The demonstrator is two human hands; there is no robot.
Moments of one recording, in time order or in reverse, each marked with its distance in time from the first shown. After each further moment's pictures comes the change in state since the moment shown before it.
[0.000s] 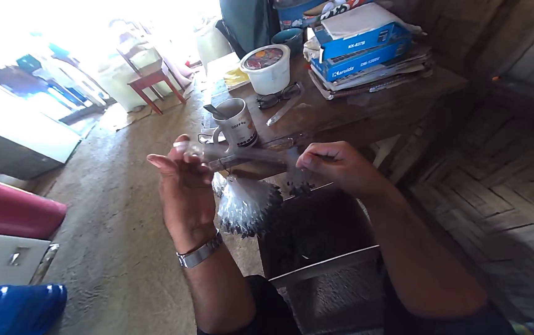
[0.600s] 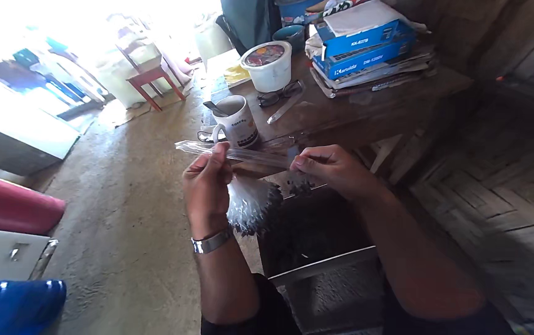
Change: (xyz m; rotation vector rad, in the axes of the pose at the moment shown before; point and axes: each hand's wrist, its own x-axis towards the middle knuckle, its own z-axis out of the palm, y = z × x) left_hand 0.000 -0.024 0.014 0.099 0.055 -0.130; right_hand 0.003 0.004 0.013 0.132 -0.029 0.140
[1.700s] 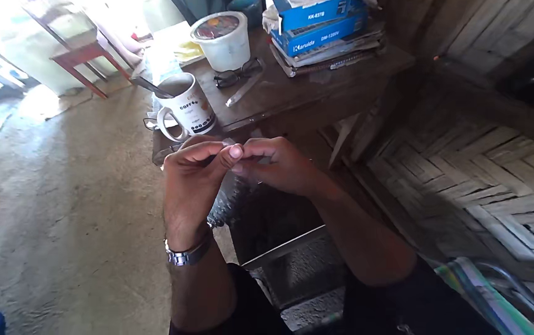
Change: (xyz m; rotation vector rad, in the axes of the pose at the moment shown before) left_hand -0.027 0.000 0.034 0.493 -0.395 0.280; right_hand 0.002 -0.006 0.030 -0.068 -0.061 -0.287
